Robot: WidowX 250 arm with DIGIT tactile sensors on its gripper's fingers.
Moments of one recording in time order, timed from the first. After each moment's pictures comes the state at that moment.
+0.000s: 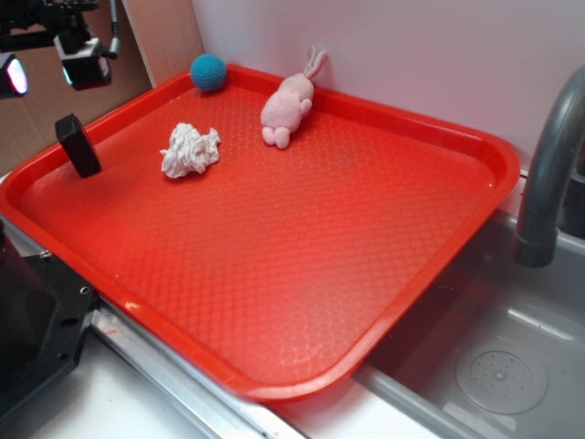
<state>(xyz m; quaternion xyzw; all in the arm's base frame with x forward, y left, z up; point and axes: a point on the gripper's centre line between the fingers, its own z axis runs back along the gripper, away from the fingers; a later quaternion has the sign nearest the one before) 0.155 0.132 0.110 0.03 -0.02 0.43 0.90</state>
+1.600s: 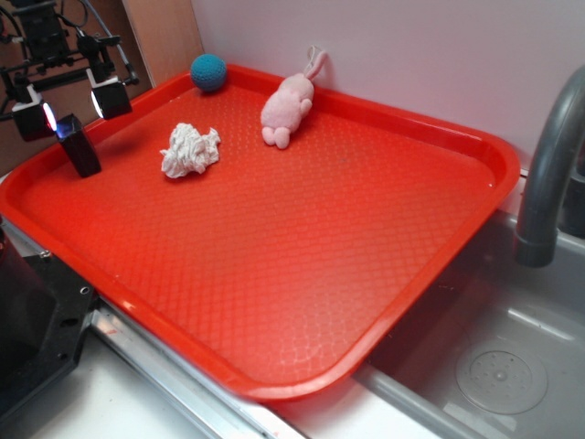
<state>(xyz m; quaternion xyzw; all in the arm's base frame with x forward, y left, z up) 0.182 0.163 0.048 -0.06 0.11 0.55 0.83</state>
